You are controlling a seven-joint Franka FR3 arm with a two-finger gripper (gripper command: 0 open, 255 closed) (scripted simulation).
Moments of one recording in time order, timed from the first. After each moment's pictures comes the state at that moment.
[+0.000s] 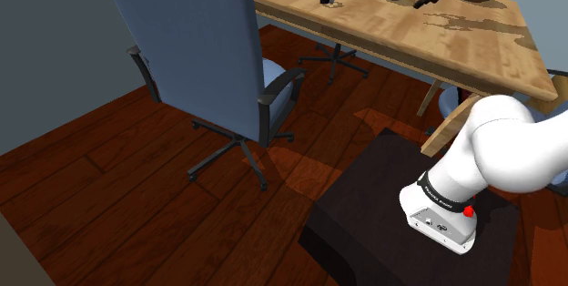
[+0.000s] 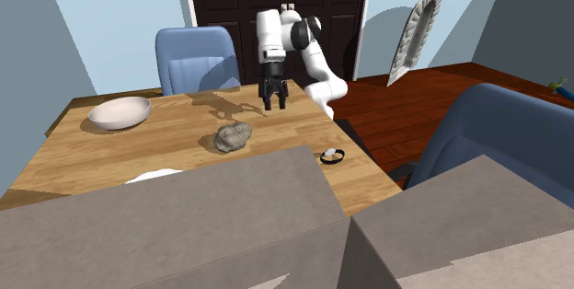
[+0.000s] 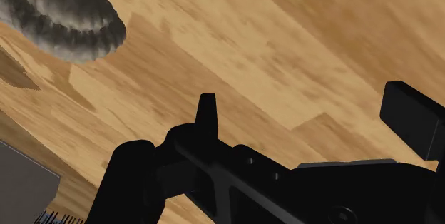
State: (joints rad) arm 0.31 -0.76 -0.82 -2.19 -0.35 2.07 -1.29
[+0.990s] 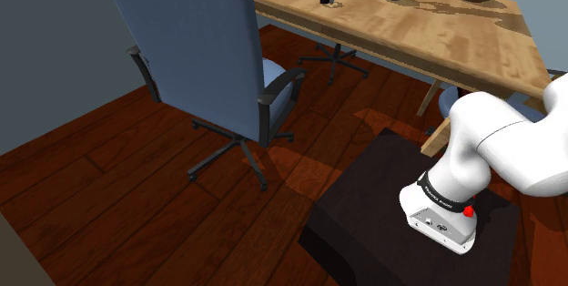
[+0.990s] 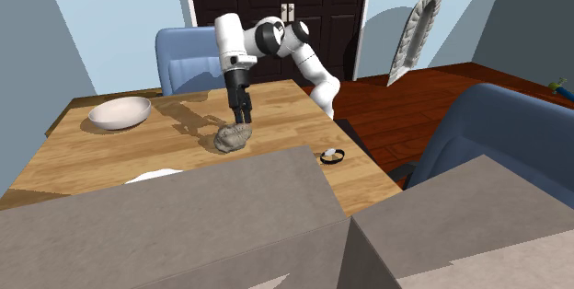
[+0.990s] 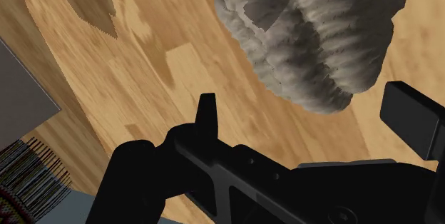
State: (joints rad) arm 0.93 -0.66 -1.39 -1.70 -0.30 2.06 -1.84
